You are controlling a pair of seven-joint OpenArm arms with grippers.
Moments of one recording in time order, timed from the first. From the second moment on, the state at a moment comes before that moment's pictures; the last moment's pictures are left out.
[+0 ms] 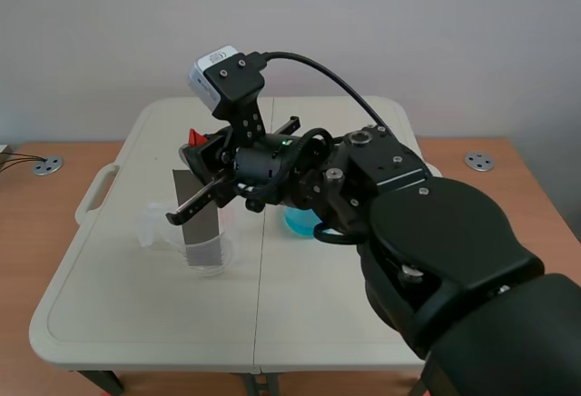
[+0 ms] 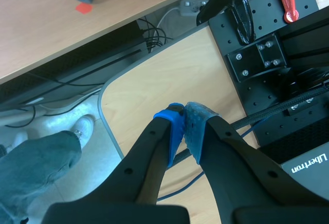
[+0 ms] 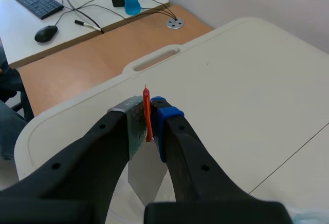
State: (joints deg) left arm 68.2 -34.2 -1.3 93.2 -12.5 -12.9 -11.0; right arm 9.9 -3.4 -22.6 73.4 -2.3 33.9 -4.2
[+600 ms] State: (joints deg) left arm 68.2 -34.2 -1.3 93.2 -12.5 -12.9 -9.9; right arm 9.9 -3.4 -22.6 73.4 -2.7 33.8 -4.9
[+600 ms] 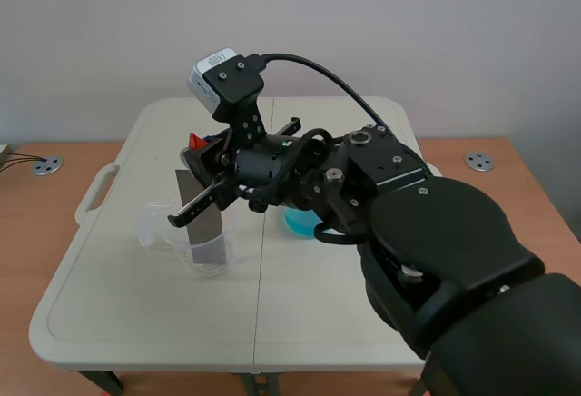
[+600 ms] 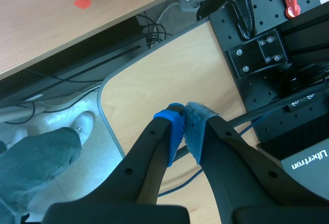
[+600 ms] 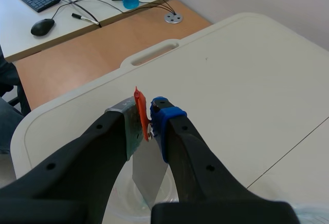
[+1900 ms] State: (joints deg) left arm 68.2 -34.2 -1.3 93.2 -11.8 -12.4 -8.4; right arm 7.6 2.9 -21.1 80.1 2.9 32.4 -3.5
